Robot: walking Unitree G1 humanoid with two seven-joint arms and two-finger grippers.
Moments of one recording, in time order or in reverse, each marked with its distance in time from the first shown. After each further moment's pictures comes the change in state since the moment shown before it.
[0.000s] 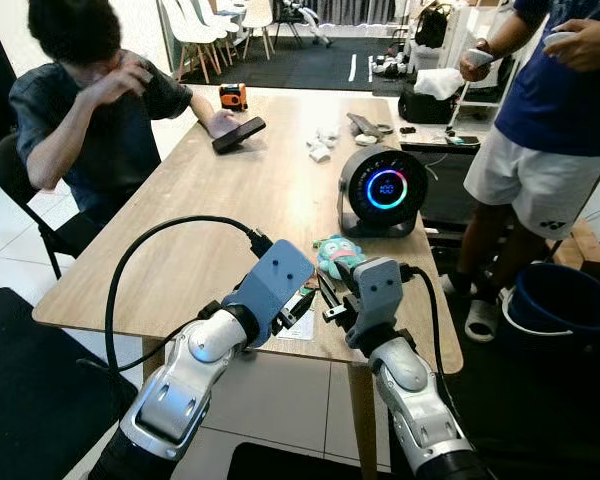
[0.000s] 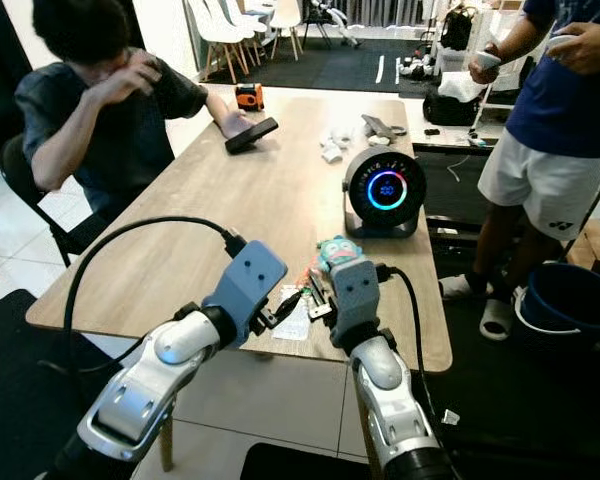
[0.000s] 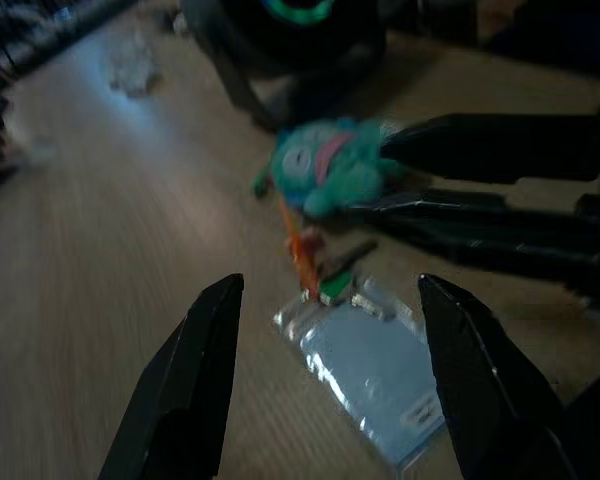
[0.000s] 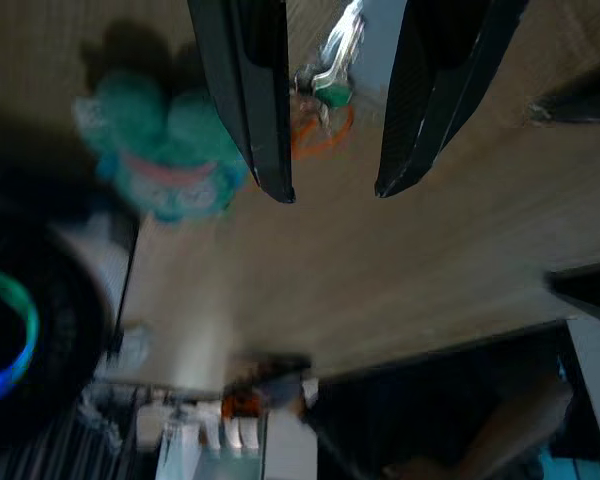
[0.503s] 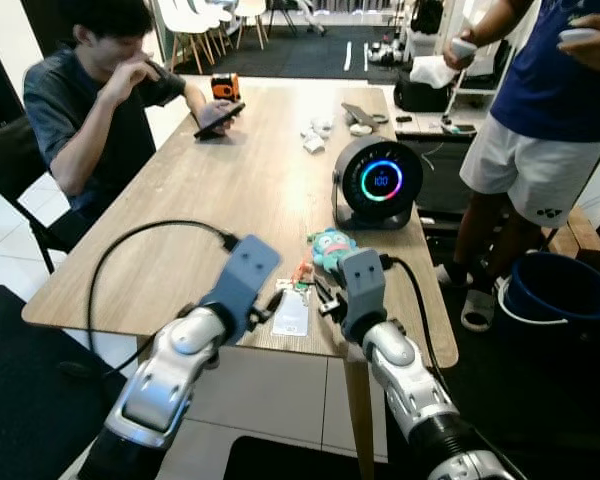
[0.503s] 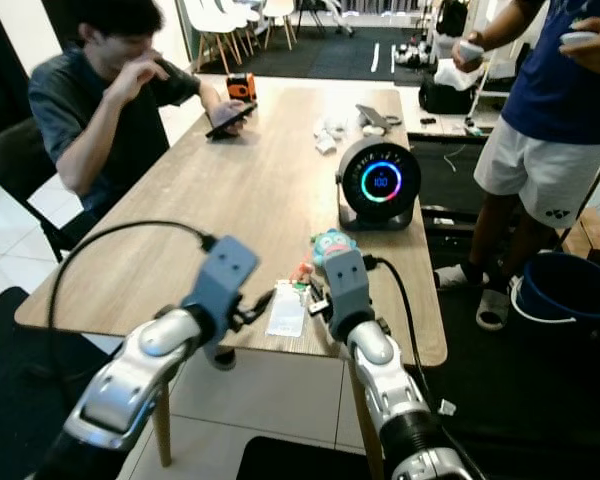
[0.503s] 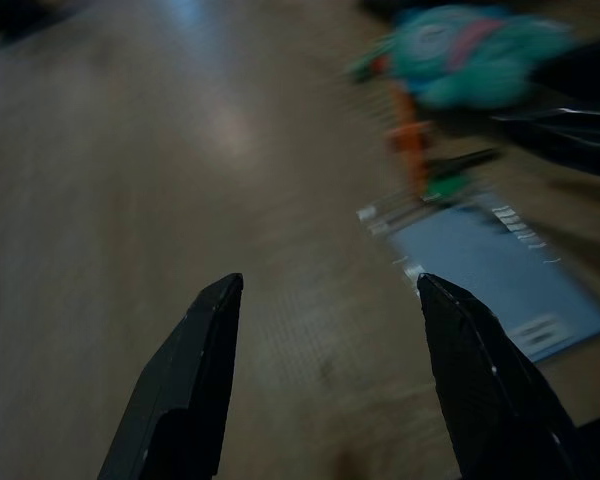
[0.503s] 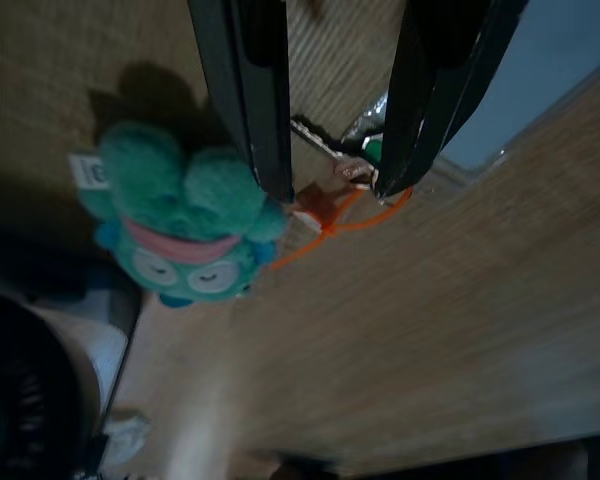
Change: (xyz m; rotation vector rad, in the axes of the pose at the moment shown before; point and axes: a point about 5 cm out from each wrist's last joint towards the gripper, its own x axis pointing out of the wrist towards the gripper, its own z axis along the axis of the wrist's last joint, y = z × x) left arm -0.022 0.031 -0.035 -0.178 0.107 0.203; right arm 0.032 -0.004 -0.007 -0.067 0.126 0.027
